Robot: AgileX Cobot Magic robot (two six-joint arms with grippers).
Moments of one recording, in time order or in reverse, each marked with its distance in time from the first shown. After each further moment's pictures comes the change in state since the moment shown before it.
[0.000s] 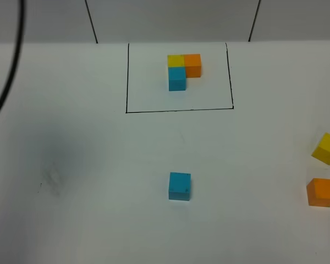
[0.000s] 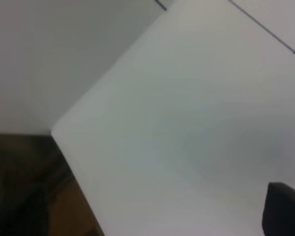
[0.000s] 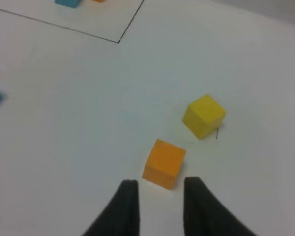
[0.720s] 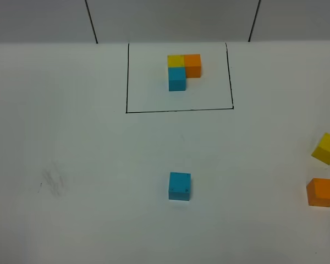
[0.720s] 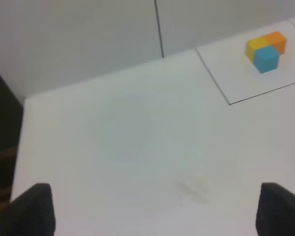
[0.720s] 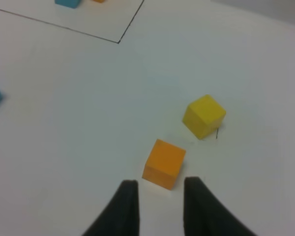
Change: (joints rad) left arm 0.152 -1.028 0.575 -0.316 0.001 -0.252; right arm 0.000 0.000 0.000 0.000 0.000 0.000
